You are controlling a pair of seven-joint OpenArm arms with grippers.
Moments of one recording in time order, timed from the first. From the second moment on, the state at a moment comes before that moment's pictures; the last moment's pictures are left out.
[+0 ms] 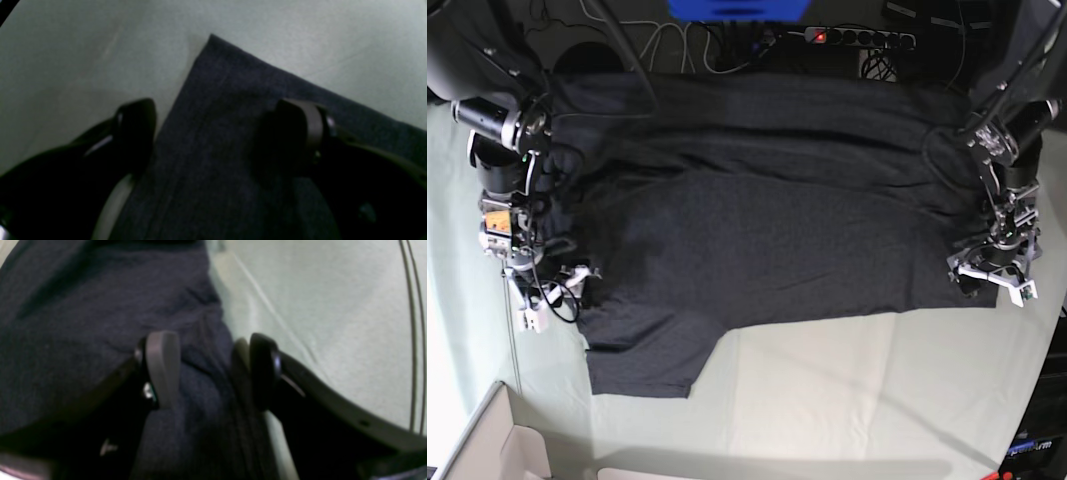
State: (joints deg) left arm -29.9 -17.9 -39.1 14.4 13.1 -12.8 -7.0; right arm 27.7 12.4 25.6 23.6 -17.0 27.4 1.8
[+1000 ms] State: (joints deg) left arm -29.9 -17.9 -39.1 14.4 12.8 -12.8 -6.4; right arm 27.7 11.3 25.4 23.7 -16.8 27.4 1.2
